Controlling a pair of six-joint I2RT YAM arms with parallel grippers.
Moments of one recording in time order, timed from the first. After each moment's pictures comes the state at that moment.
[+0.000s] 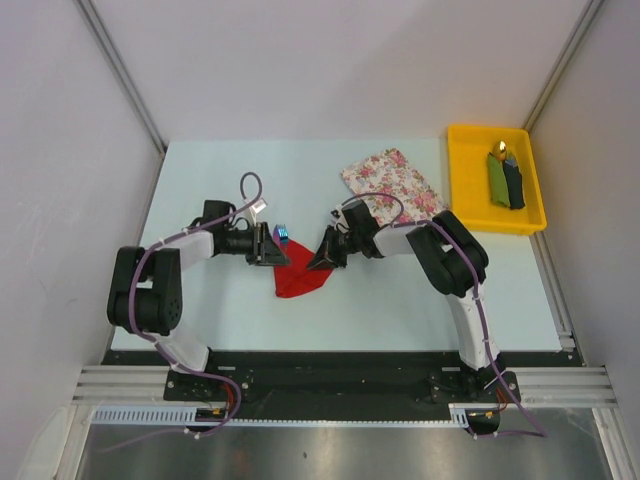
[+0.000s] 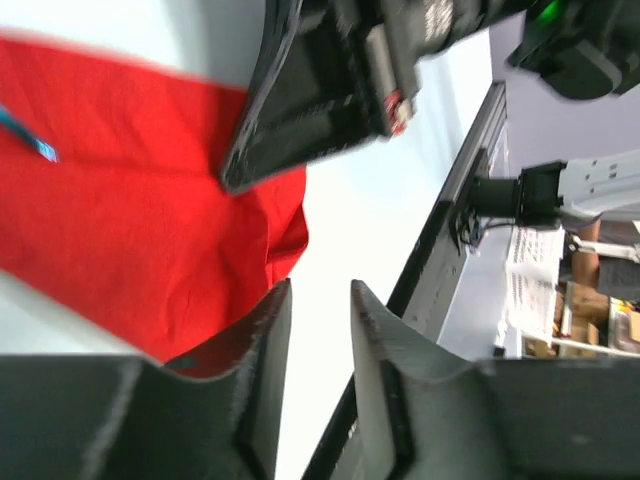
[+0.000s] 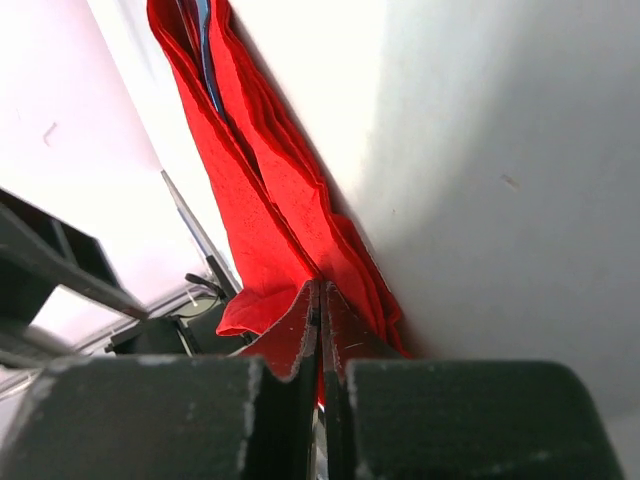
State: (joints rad) left arm -0.08 1.65 0.85 -0.21 1.06 -0.17; right arm 0.61 2.19 1.25 0.15 -0.70 0.98
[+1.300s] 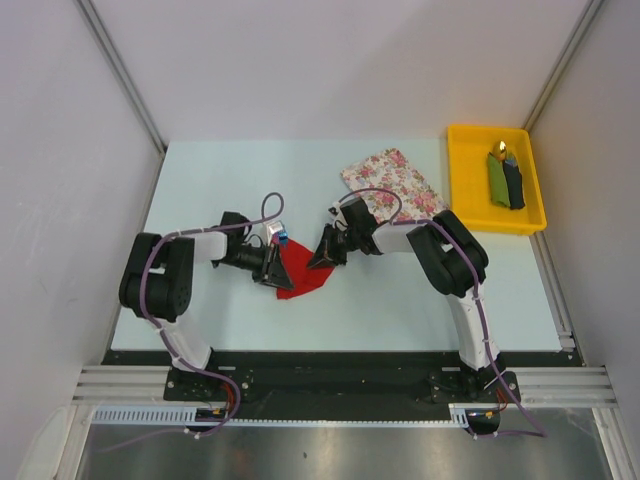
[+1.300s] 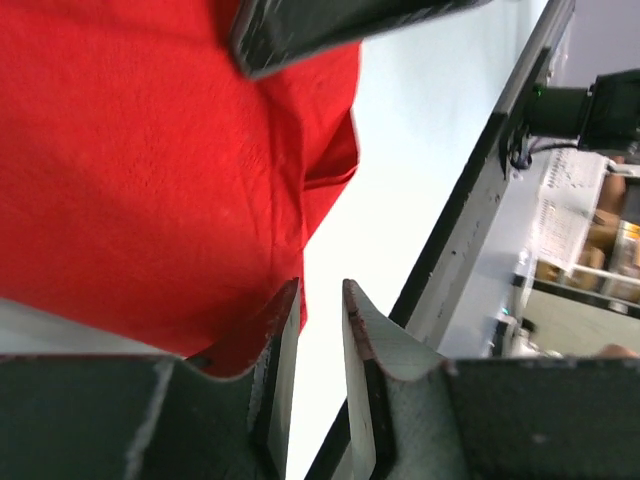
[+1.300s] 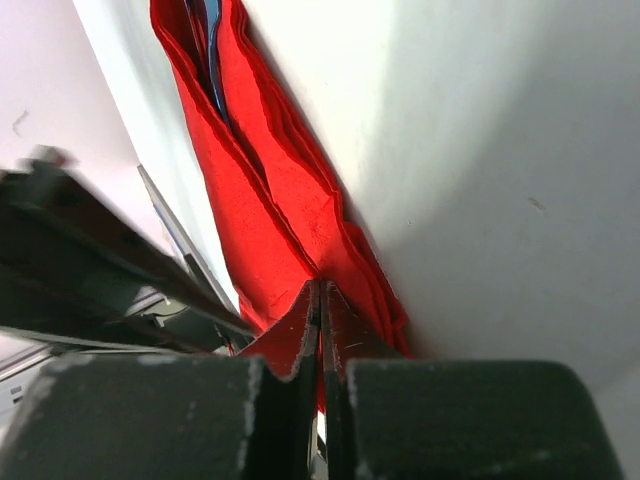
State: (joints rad) left arm -0.15 1.79 0.85 -0.44 1.00 0.06; right arm 0.61 2.19 1.29 0.09 -0.69 0.90
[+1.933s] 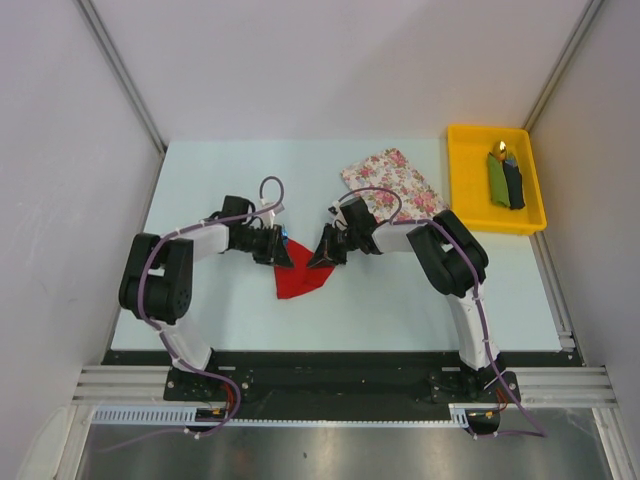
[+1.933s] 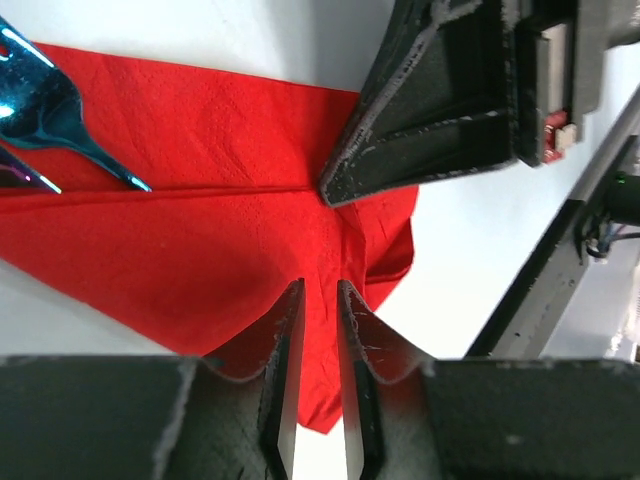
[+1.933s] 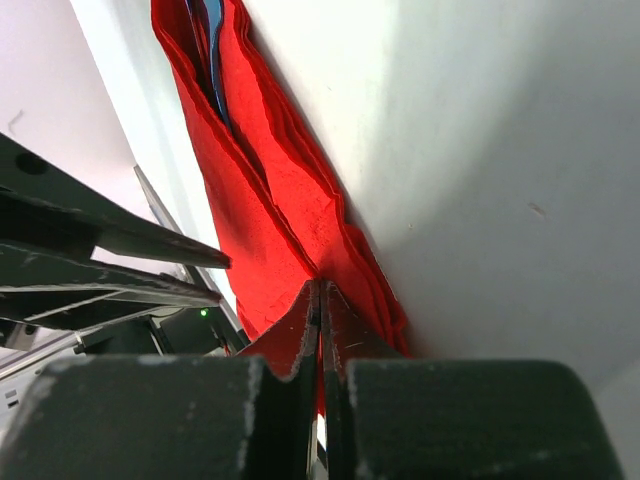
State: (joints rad) left arm -0.17 1.75 0.94 -0.31 0.80 -0.04; right arm 0.61 2.19 1.30 0.08 -0.68 0.88
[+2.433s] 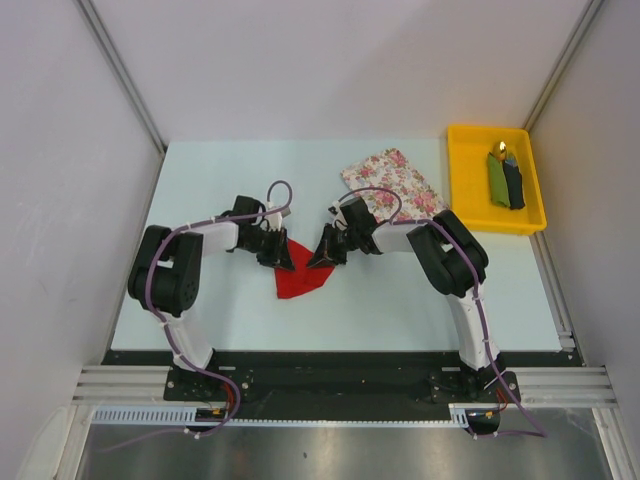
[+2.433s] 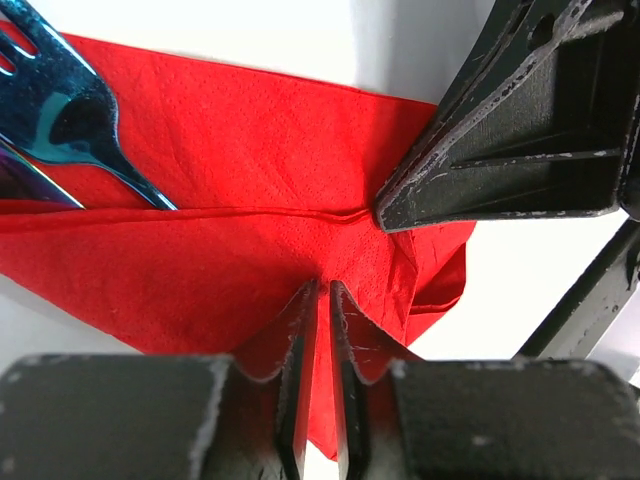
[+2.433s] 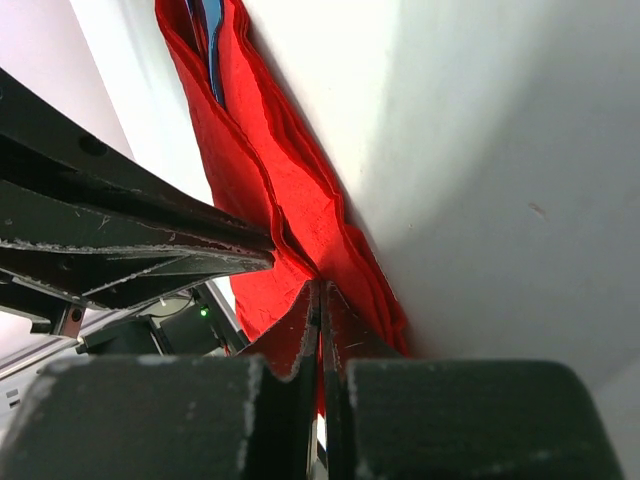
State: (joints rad) left arm -0.22 1.83 0.98 -0.33 0.65 -0.07; right arm 0.61 2.19 1.30 0.08 -0.68 0.88
